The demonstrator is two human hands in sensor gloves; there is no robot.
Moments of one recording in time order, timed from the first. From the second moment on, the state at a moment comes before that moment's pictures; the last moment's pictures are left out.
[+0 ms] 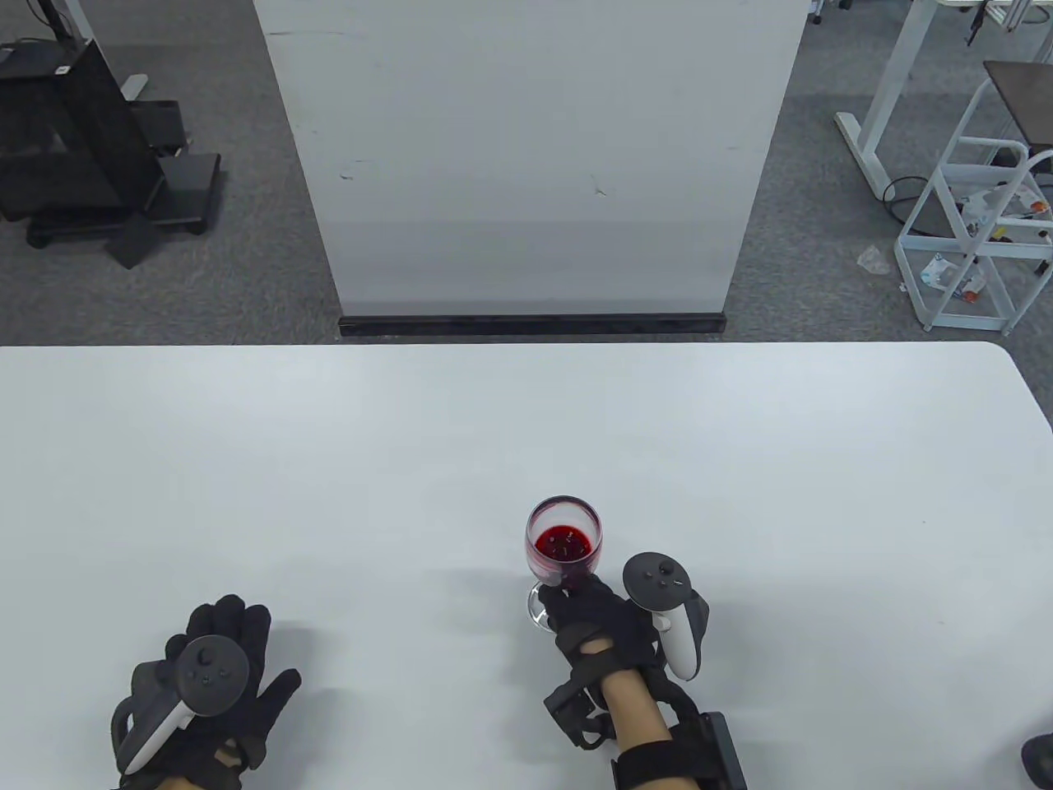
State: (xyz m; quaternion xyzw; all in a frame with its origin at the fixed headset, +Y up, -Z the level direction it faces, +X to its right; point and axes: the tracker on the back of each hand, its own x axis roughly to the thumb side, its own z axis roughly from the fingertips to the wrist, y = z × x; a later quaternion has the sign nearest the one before) left_hand -0.374 -0.747 -0.249 -0.13 0.03 0.11 0.98; right_hand 0.068 -0.789 -0.315 -0.07 0.19 0.78 0.59
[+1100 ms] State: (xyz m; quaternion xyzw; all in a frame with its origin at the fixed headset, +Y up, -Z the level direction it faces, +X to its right) left_hand -0.374 -0.747 -0.249 -0.14 0.03 0.11 0.98; right_hand 0.071 -0.785 -0.316 -0.06 0.20 0.79 0.57
